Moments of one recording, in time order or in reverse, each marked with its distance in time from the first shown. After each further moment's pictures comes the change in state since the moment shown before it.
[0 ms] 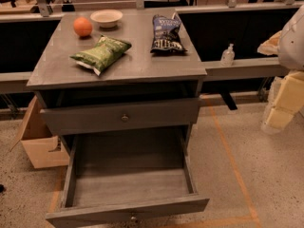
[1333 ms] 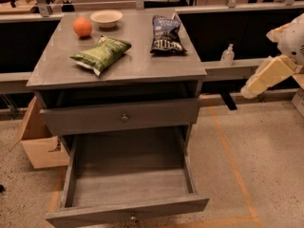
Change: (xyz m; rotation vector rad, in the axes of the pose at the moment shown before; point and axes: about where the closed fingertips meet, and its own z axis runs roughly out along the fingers) arm 0.009 -0.100 0.039 0.165 -0.287 0.242
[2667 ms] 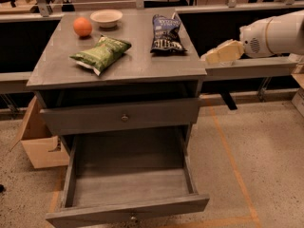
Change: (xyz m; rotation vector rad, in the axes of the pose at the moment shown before) arm -0.064 -0.081 0.097 0.079 -0.388 0.310
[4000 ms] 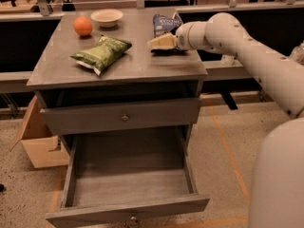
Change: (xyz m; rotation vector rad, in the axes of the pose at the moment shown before) arm -0.063 -0.004 0.212 0.045 -0.167 0.112
